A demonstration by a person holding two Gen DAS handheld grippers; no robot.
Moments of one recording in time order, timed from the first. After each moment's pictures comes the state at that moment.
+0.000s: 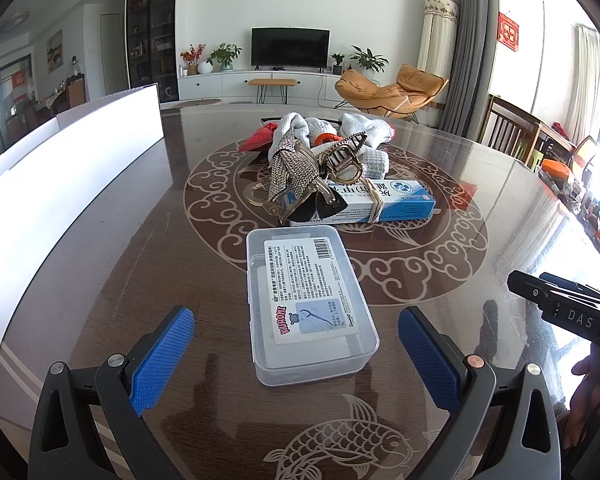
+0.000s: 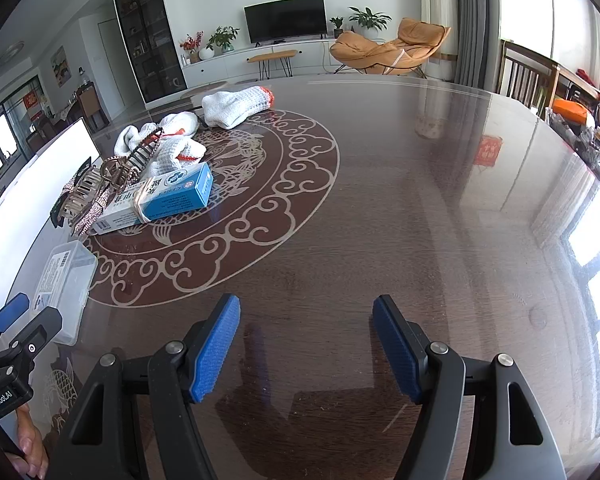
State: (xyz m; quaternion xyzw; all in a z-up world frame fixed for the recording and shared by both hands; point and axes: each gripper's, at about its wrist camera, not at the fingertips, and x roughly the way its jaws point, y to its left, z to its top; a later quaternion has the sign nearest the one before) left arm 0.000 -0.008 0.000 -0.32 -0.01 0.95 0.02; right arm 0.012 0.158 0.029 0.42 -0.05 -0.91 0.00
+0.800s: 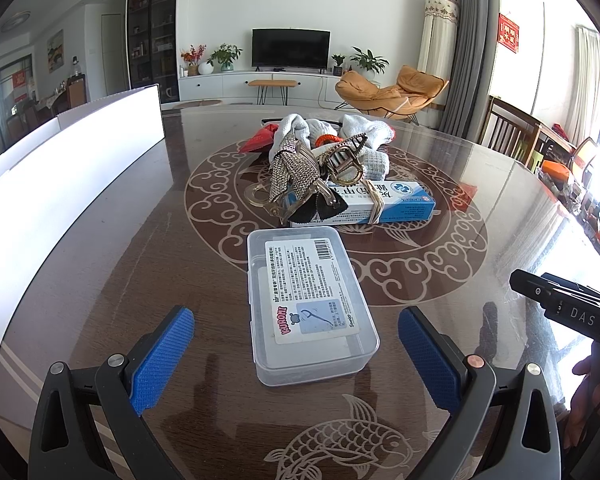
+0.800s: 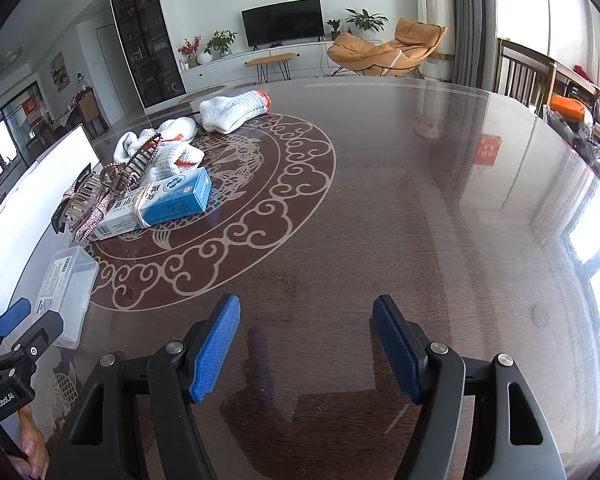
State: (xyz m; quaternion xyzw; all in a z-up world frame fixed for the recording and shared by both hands) left arm -0.001 -0.009 0.000 -0.32 -0.01 0.95 0.02; right arm 0.016 0.164 0.030 0.41 -0.06 -0.91 0.00
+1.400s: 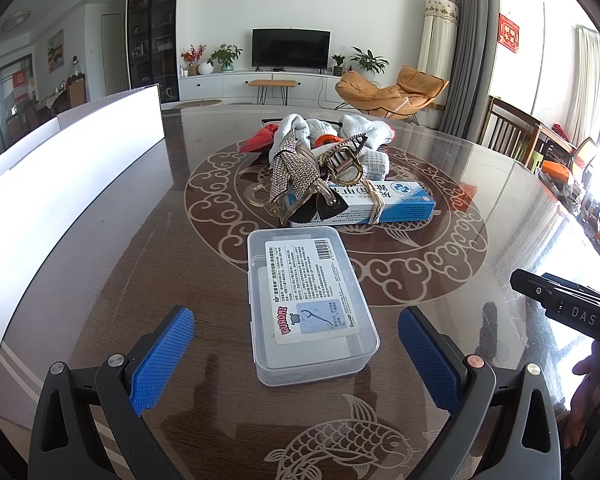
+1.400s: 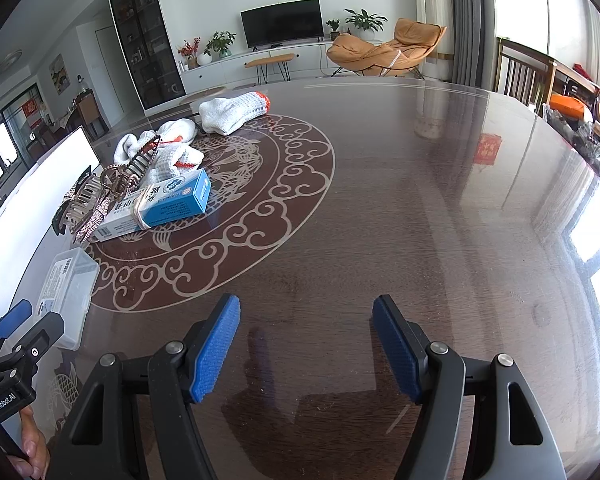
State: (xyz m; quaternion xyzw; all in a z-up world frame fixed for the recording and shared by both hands) left arm -0.001 -0.009 0.000 -0.31 -0.01 0.95 0.02; right arm 0.016 0.165 0.031 0.41 -0.06 -0.91 0.00
